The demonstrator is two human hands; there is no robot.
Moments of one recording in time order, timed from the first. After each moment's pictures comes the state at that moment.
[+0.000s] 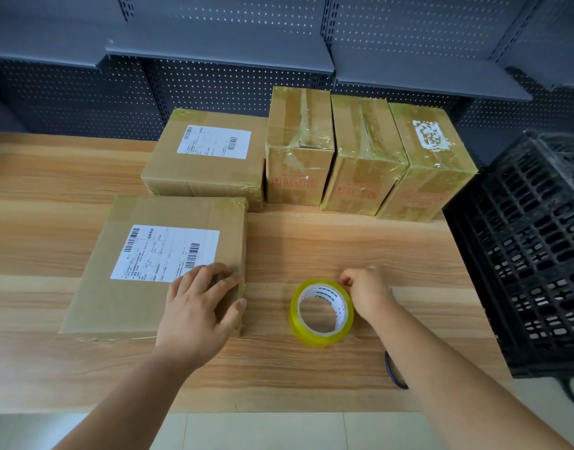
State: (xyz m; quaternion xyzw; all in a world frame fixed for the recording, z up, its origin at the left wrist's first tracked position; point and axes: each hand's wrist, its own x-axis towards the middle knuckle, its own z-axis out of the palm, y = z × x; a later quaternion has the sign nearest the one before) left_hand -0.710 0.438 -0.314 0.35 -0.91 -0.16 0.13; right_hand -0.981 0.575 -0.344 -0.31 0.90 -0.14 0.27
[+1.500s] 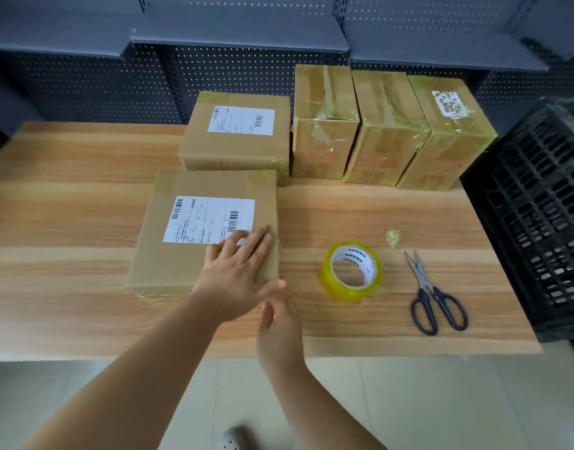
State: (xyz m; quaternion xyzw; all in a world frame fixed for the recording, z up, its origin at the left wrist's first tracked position) left_hand -0.683 0.419 -0.322 0.26 -0.96 -0.03 -0.01; right_hand -0.720 0.549 -0.374 -0.30 0.81 -0.46 0.21
